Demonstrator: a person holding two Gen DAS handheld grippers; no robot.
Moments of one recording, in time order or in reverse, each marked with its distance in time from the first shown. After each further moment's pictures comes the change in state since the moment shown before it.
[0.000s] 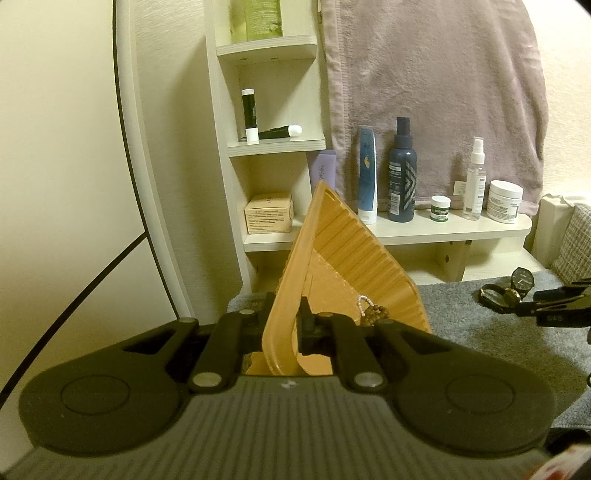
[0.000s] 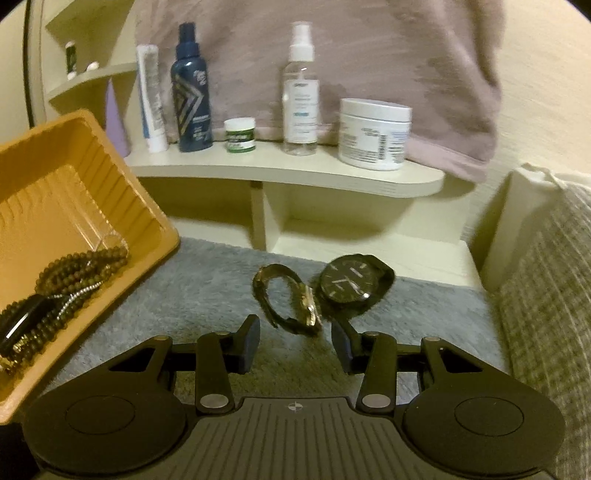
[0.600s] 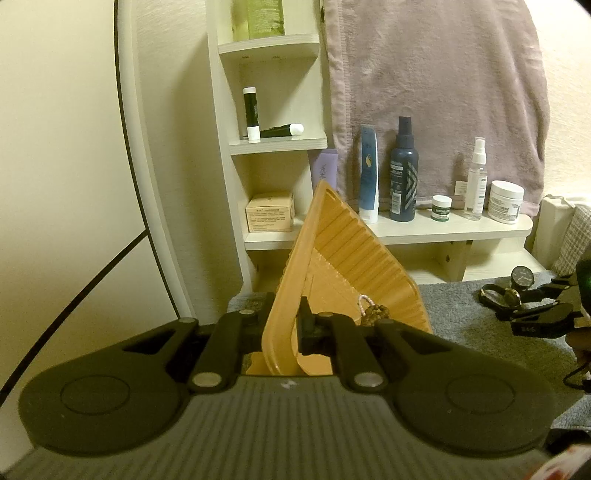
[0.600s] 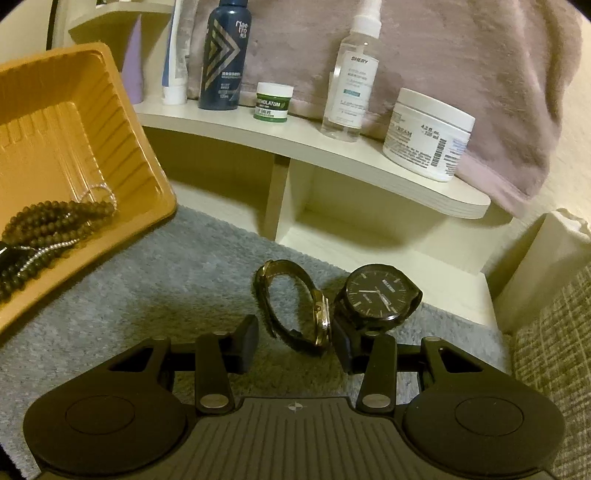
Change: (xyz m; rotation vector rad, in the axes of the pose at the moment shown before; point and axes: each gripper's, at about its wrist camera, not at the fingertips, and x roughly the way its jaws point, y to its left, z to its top) left arm 0.000 0.002 0.000 -0.005 0.002 0.001; right arm 0.042 0.018 0.000 -0.193 0.031 -0.042
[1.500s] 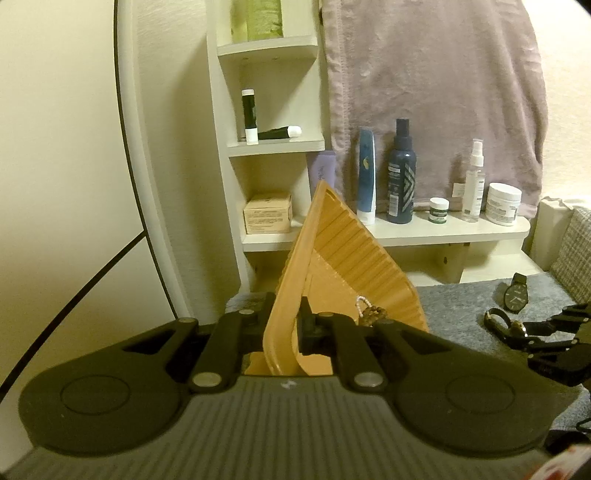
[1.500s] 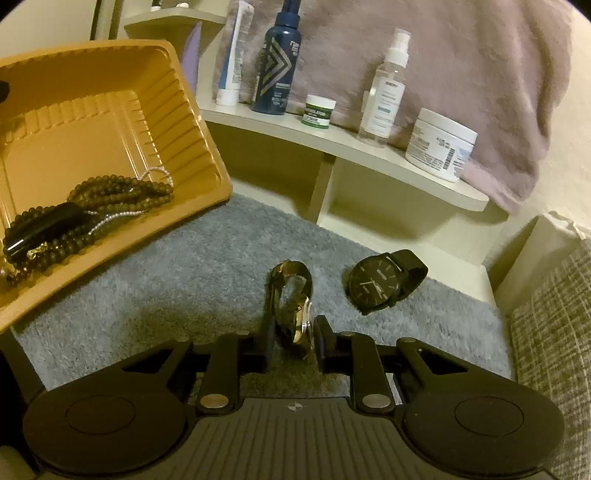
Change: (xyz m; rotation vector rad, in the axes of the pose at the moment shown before) left arm 0.000 0.000 0.001 0.000 -0.003 -0.005; right arm -0.048 0.034 -0.029 -0.047 -0.033 0.020
